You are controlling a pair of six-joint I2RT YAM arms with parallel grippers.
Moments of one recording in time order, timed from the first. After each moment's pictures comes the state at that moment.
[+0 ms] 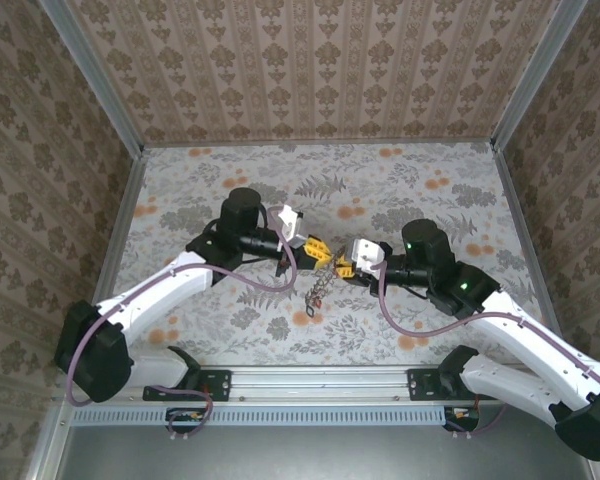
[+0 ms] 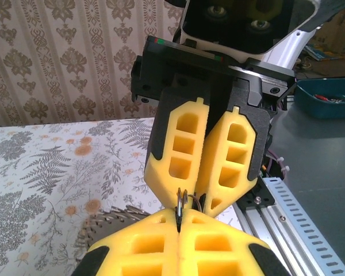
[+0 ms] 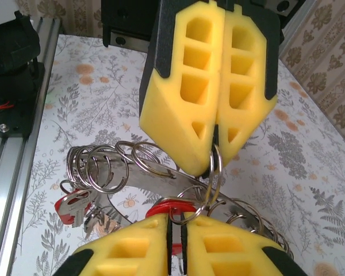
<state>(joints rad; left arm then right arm) -0.71 1.30 0.93 0.04 1.09 0.30 0.64 0.90 0.81 -0.36 -0.48 -0.53</state>
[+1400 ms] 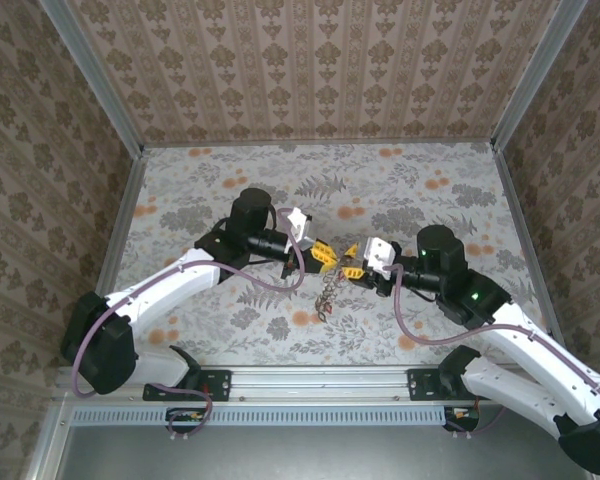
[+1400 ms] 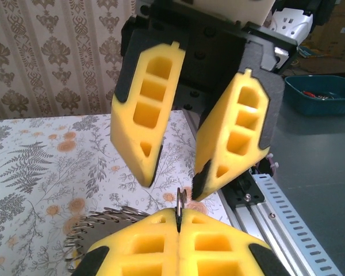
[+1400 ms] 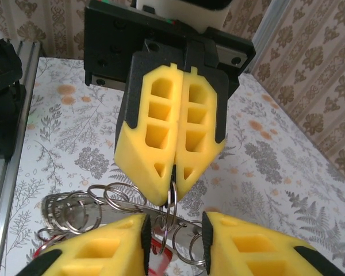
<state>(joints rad) -0.74 1.34 0.95 0.01 1.10 0.31 0.61 0.81 0.76 -0.30 -0.46 -0.47</state>
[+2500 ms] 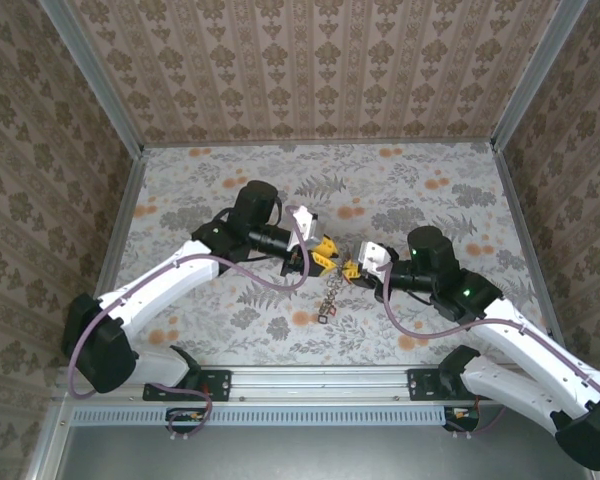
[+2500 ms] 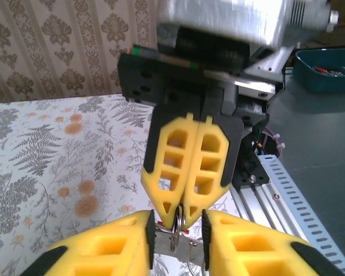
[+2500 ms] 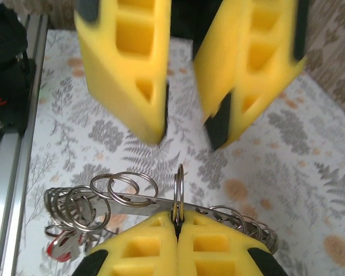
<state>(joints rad) -0.76 1.35 1.10 -0.32 1.01 0.48 0.60 0.85 0.73 -0.37 -0.48 -0.49</state>
